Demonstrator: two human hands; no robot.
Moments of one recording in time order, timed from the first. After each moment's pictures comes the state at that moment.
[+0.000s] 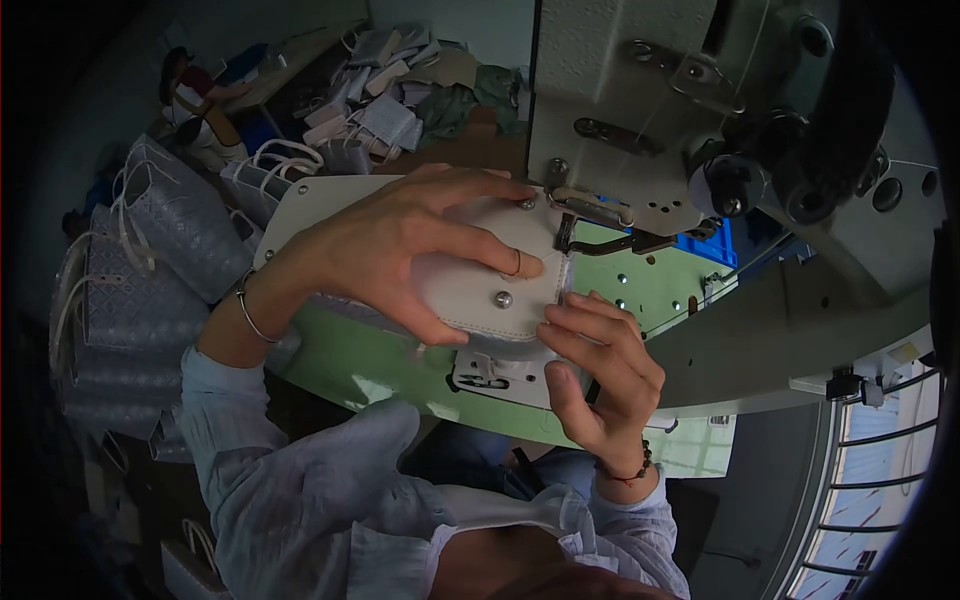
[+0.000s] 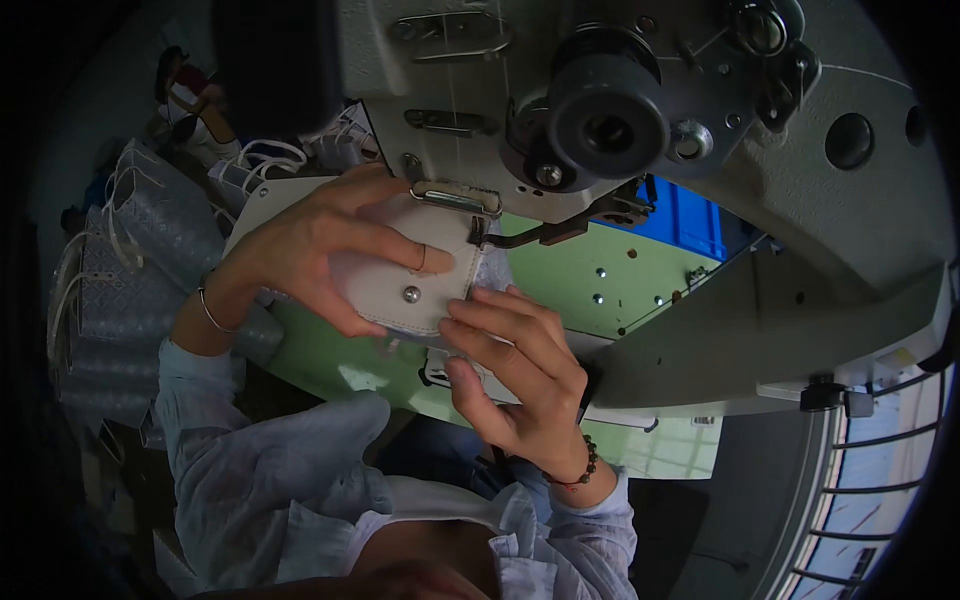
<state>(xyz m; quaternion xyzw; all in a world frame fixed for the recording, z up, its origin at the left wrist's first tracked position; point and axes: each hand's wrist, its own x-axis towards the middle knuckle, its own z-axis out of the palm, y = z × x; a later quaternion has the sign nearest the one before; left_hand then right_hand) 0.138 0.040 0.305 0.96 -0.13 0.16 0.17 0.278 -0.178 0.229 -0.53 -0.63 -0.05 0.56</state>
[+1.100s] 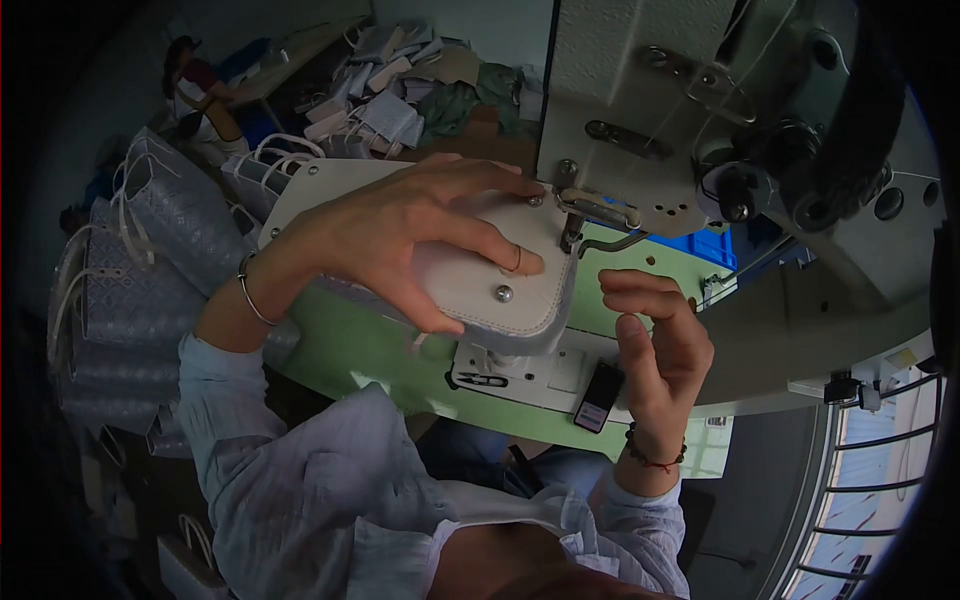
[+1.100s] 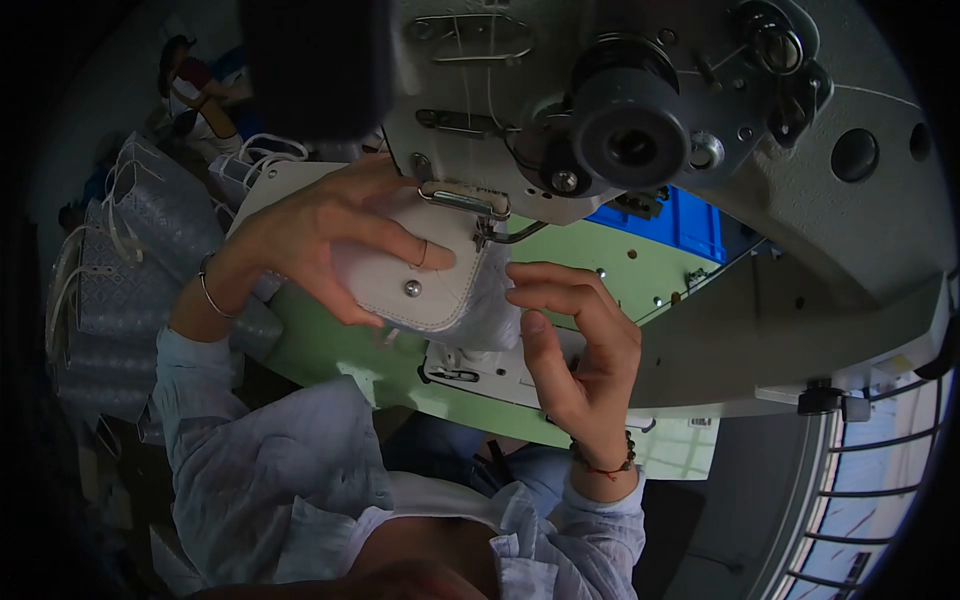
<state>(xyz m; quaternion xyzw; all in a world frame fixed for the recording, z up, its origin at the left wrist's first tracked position) 0.143 0.049 0.309 0.97 -0.15 0.14 0.15 0.304 -0.181 0.243 -0.51 -0.53 0.08 0.67</state>
